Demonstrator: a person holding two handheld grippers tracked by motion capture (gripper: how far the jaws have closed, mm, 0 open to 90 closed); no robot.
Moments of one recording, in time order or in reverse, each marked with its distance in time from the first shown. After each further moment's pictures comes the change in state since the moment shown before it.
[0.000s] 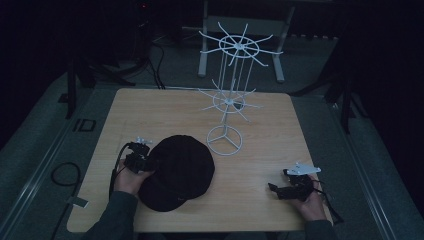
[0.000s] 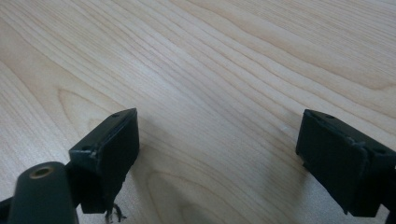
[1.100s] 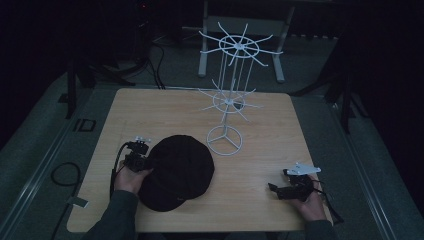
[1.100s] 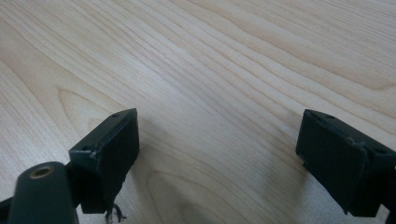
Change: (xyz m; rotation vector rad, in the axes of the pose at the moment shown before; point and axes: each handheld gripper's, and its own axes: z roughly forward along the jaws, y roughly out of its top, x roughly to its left) left arm 0.000 0.003 -0.004 0.012 -0.023 -0.068; right arm 0.000 0.000 0.000 0.000 0.001 -0.001
